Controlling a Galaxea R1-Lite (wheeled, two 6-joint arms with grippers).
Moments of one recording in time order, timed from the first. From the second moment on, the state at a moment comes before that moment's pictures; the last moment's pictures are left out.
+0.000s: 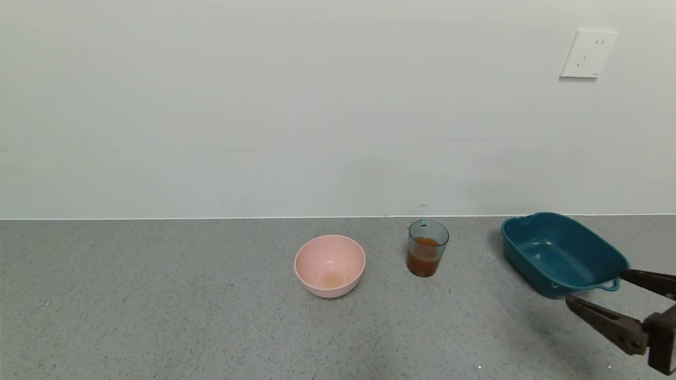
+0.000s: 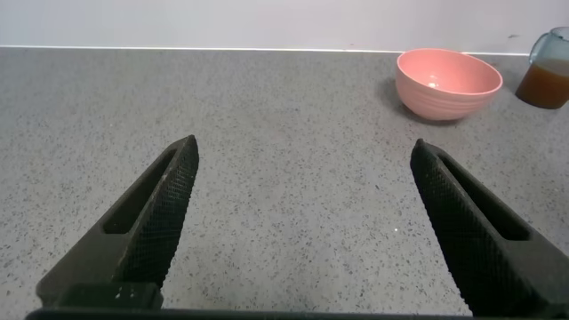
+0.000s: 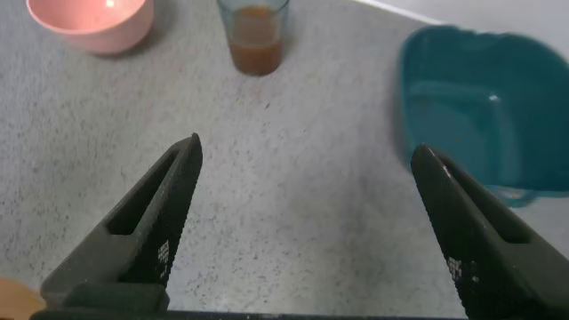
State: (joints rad) left arm 0.00 0.00 0.00 -0.02 0.01 -0.03; right arm 0.25 1.09 -0.46 -0.25 0.07 -0.08
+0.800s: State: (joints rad) left arm 0.00 0.00 0.00 -0.02 0.01 -0.03; right arm 0.41 1.75 -0.49 -0.81 -0.07 -0.03
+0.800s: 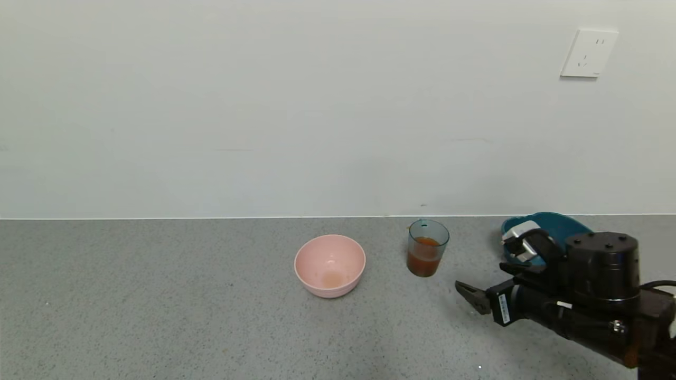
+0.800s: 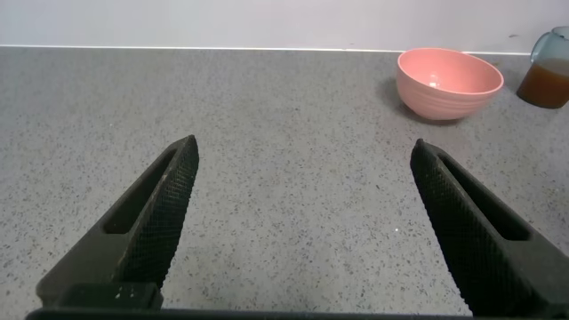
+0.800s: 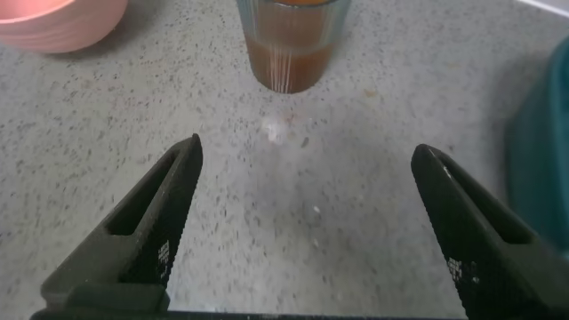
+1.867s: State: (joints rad) left arm 0.00 0.00 0.00 -0.02 0.01 -0.03; right arm 0.48 2.17 -0.68 -1.08 -0.26 0.07
